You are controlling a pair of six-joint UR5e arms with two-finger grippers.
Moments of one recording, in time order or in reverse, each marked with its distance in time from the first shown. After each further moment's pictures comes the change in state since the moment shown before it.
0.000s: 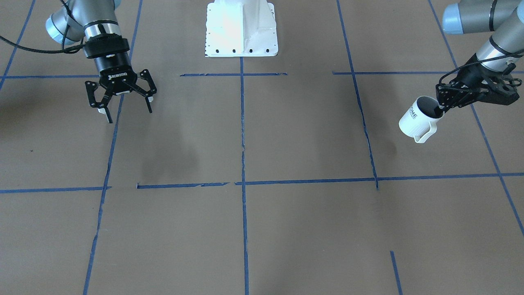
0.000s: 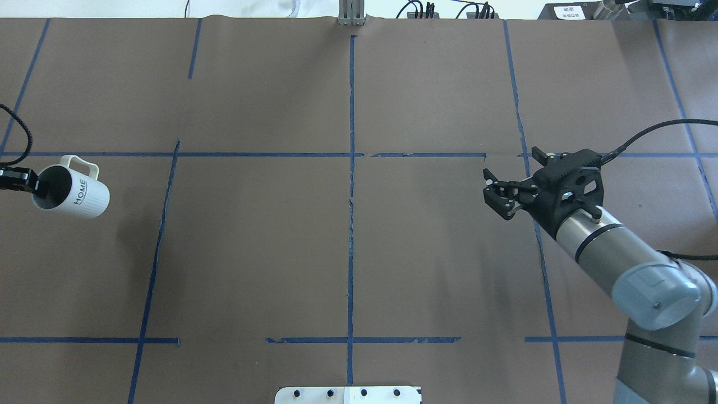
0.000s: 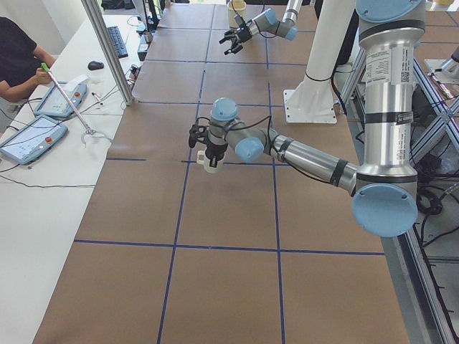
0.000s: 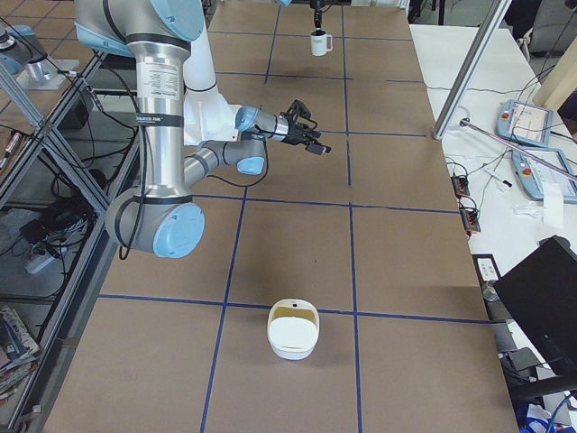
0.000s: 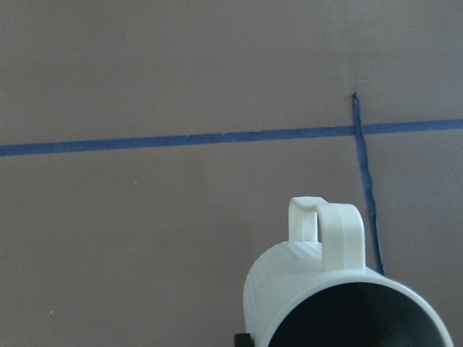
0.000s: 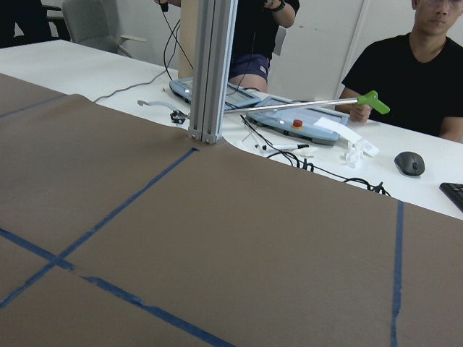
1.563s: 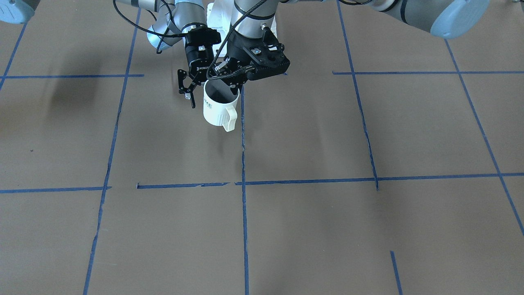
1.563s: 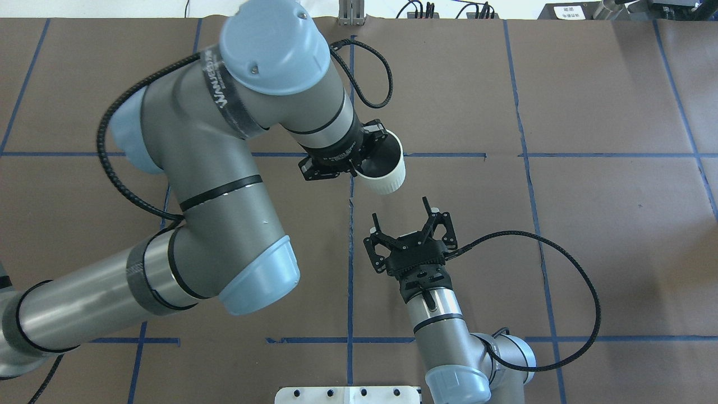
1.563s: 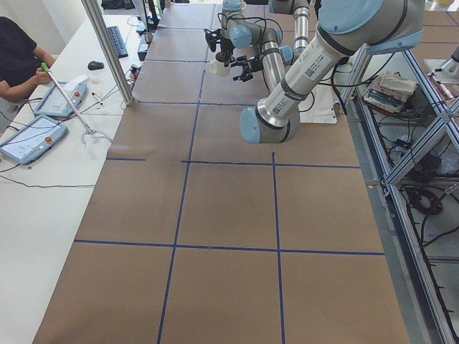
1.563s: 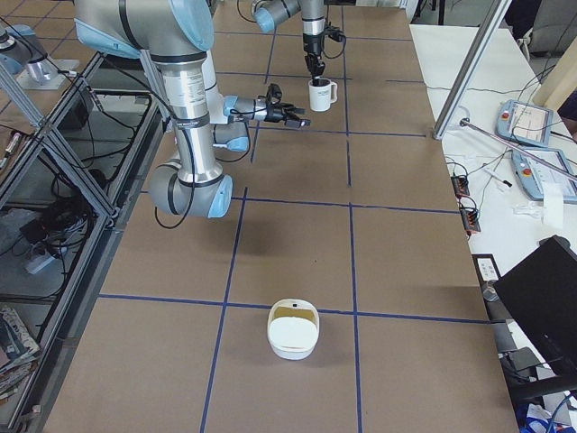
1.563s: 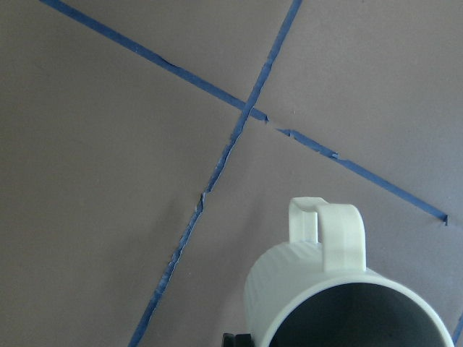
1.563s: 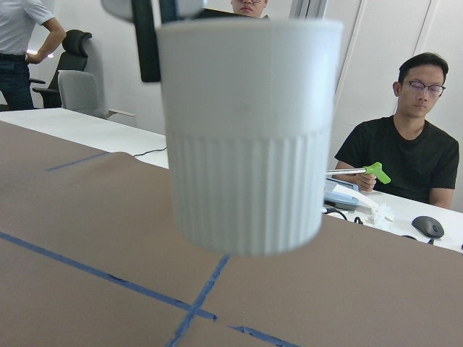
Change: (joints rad) left arm 0.460 -1.018 0.007 0.717 0.325 -0.947; right arm -0.351 0.448 -0.377 0.000 -0.622 -0.011
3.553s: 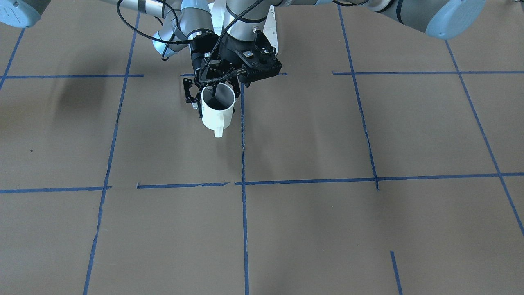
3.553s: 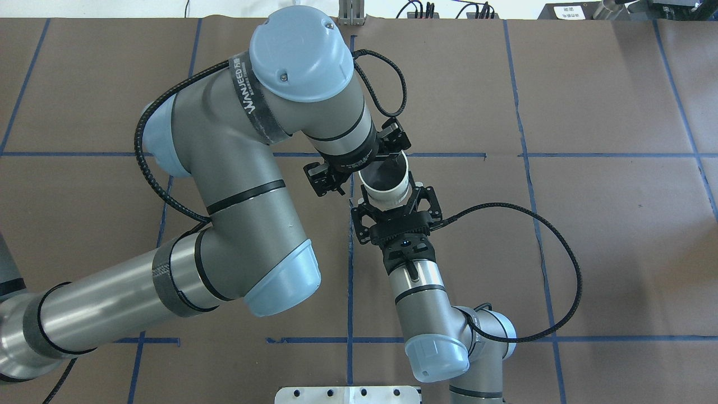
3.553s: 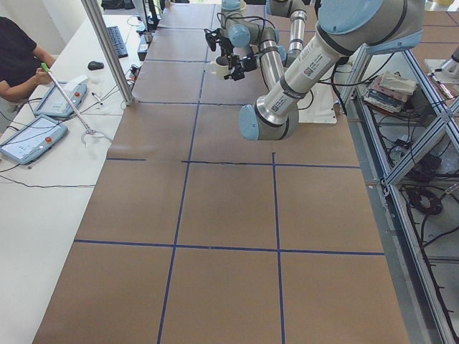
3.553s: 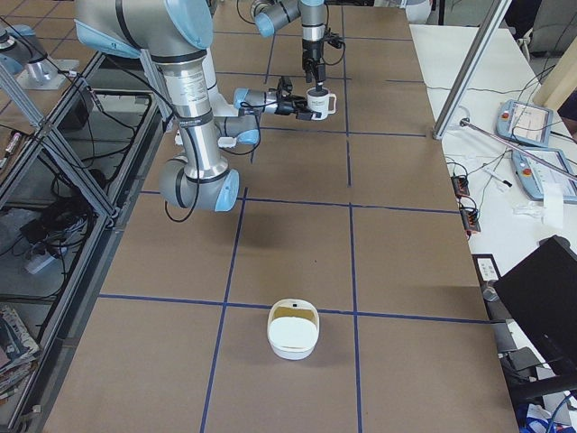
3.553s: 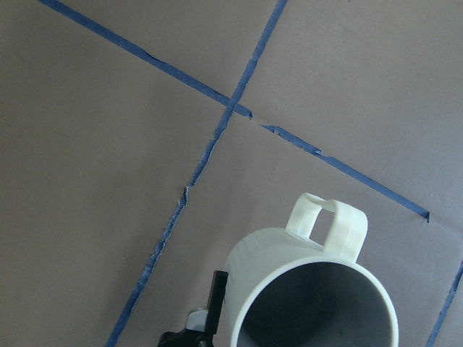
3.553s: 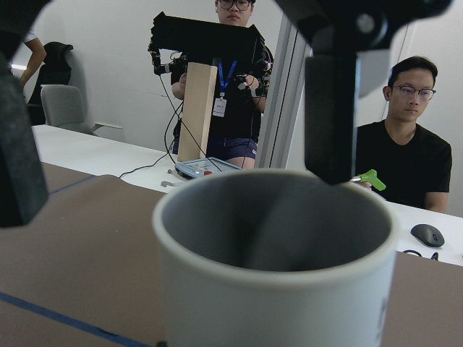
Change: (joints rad) left arm 0.045 -0.047 0.094 -0.018 -0.004 -0.006; right arm 0.066 0.087 -0.041 -0.017 0.037 0.012
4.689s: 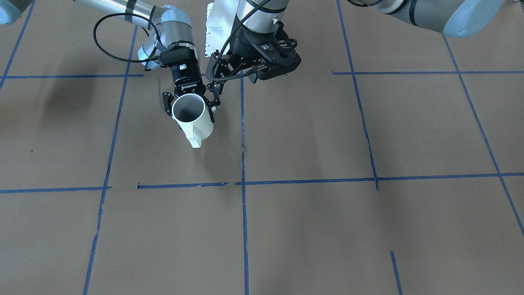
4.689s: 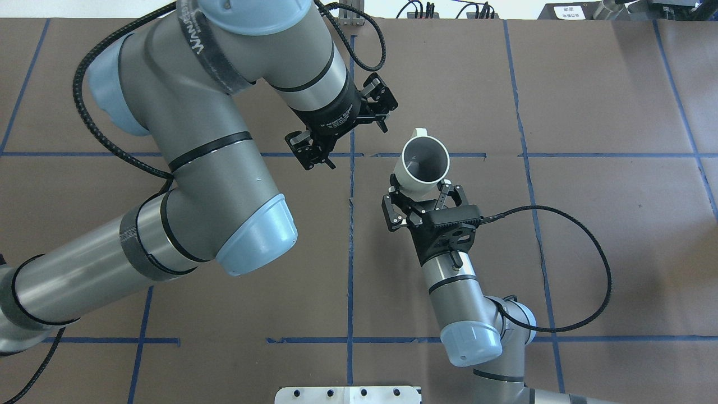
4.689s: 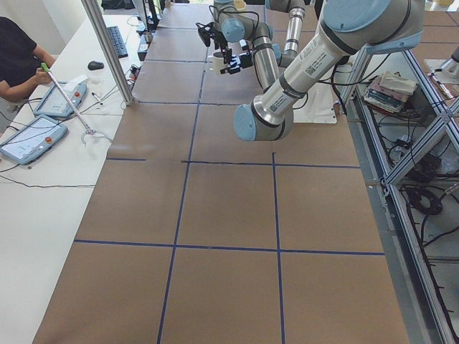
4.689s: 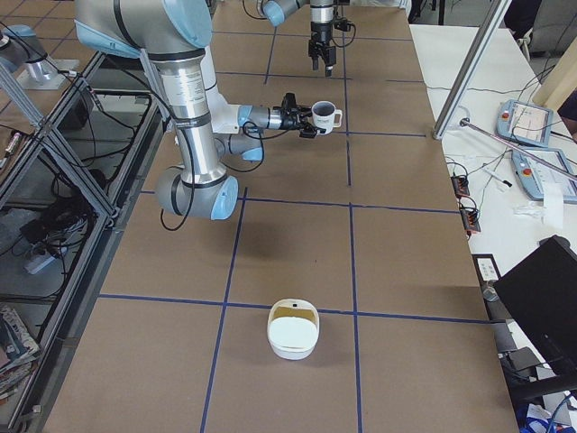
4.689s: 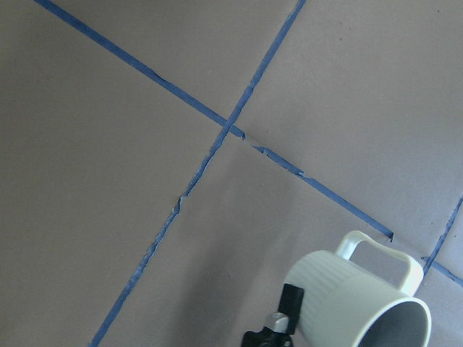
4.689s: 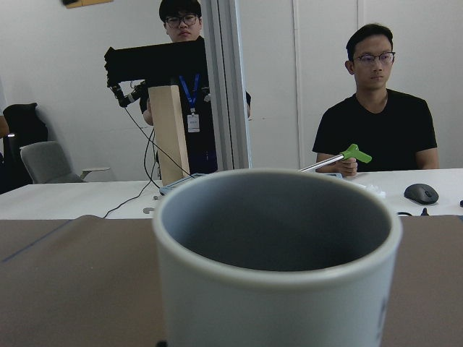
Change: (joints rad) left arm -0.093 -0.007 -0.028 -0.001 -0.102 -0.064; right arm 0.031 -0.052 -0.053 0.153 0.010 0.185
